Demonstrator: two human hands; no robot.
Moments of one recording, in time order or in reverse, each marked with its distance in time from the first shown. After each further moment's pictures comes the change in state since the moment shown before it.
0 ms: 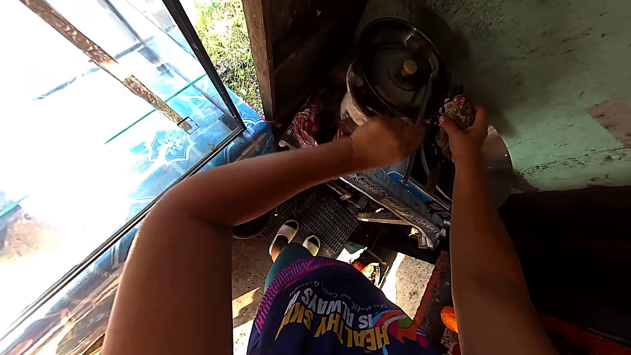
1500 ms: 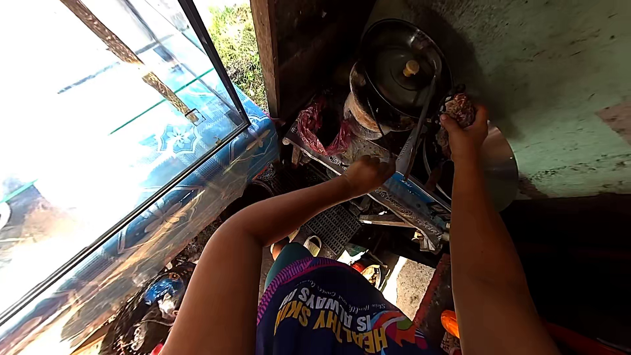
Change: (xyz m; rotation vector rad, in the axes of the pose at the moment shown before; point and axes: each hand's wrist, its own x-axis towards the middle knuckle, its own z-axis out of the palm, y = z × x) left_hand -0.069 0.070 0.072 -0.093 -0.102 -0.179; right_hand 0.001 0.008 0.001 0.030 0.022 -0.019
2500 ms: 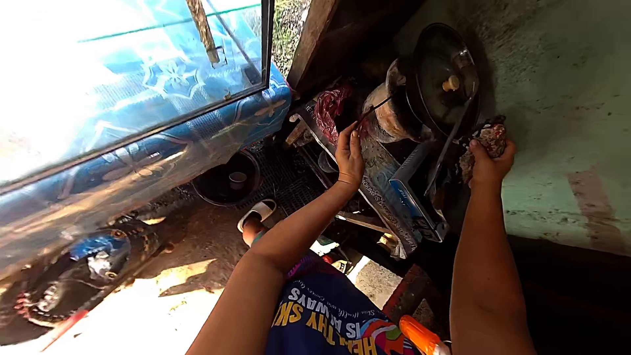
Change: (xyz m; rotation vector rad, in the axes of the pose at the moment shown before) left_hand -0.025 -0.018 0.011 -1.152 1.104 -1.292; right_hand -0.002 -0.008 0.000 -0.010 -0.042 0.012
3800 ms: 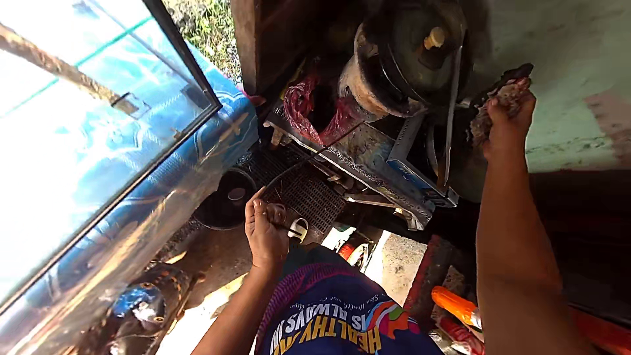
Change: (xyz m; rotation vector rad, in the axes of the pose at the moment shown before) left_hand -0.021 0.079 -0.151 -0.048 0.098 -0.376; right_hand 0.015 0.019 -0.019 0.095 0.028 0.093
